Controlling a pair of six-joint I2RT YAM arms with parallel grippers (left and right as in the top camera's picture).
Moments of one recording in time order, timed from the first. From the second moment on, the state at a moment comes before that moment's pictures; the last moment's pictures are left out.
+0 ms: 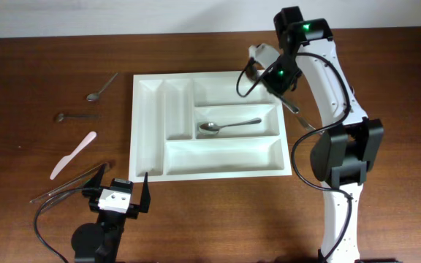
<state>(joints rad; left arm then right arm) -0.02 0.01 0.07 -0.20 0.12 0.23 0.18 2.35 2.32 -1.39 -0.17 -0.60</state>
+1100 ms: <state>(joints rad) -0.02 0.01 0.07 -0.20 0.12 0.23 0.30 2.35 2.09 -1.38 -0.50 -1.22</state>
